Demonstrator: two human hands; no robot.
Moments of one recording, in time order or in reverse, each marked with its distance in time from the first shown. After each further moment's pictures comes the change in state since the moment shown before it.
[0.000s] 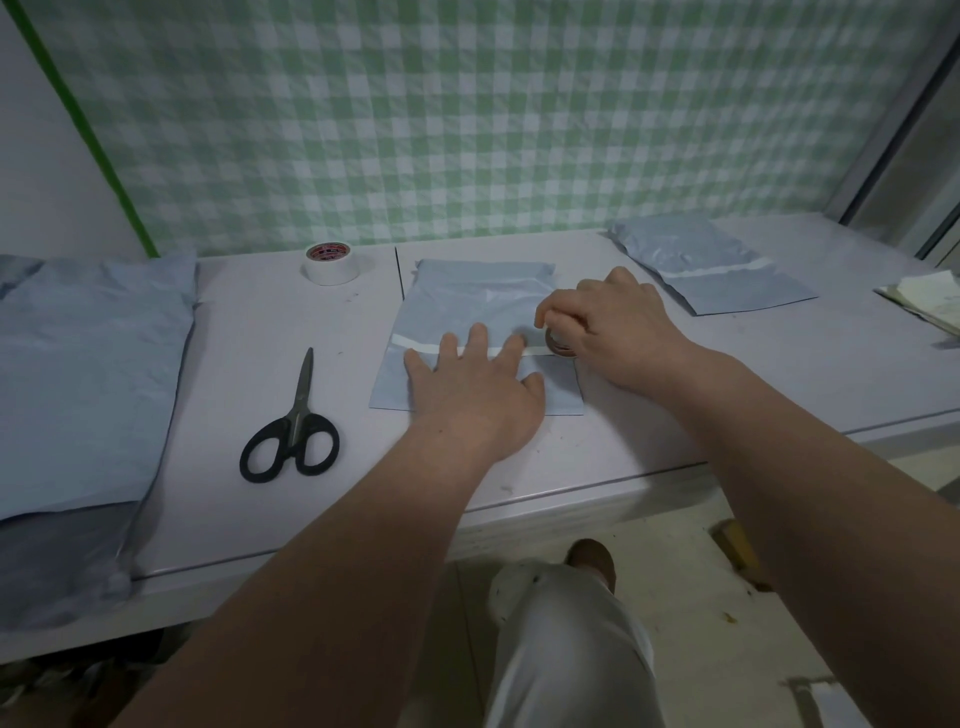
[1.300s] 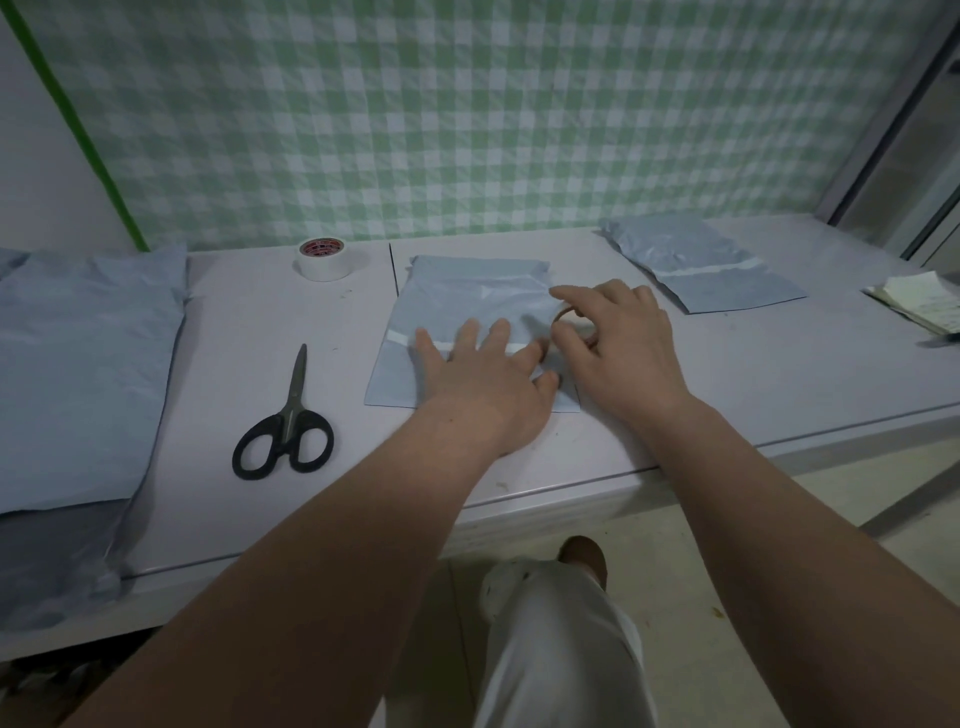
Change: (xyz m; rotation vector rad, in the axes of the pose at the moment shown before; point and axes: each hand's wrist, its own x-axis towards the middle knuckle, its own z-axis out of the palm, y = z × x) left_hand -0.001 0.009 -0.011 0.066 -0.055 0.108; right_hand -0.022 0.003 0.028 0.090 0.363 0.106
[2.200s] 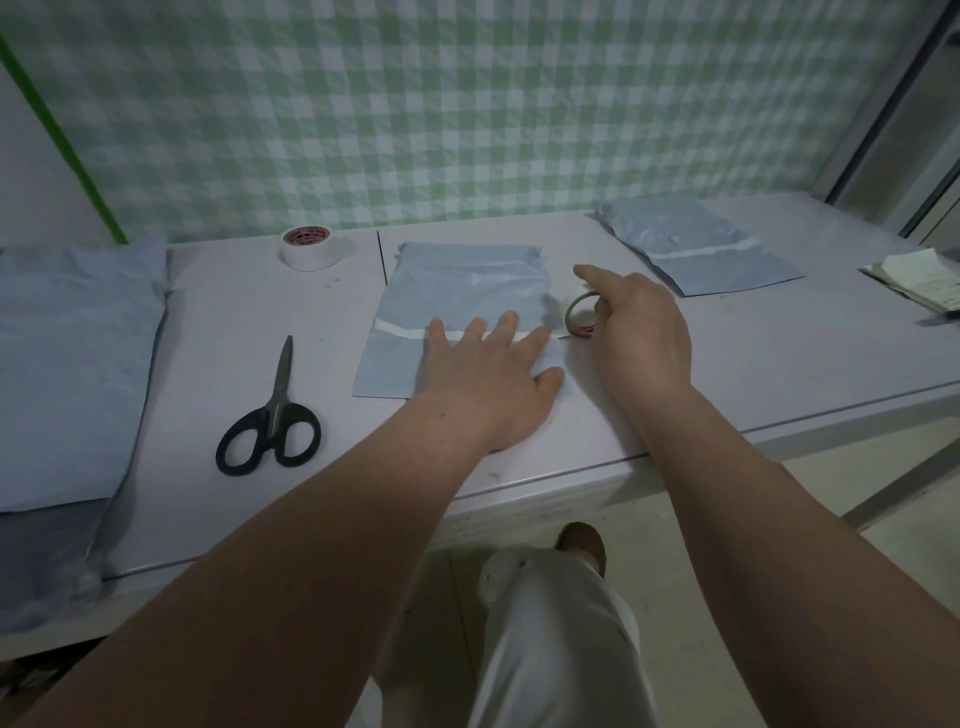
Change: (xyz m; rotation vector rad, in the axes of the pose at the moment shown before) left_hand 0.002 -0.001 0.007 0.025 0.063 0.121; right_hand 0.000 0.007 -0.002 0.064 -0.004 0.263
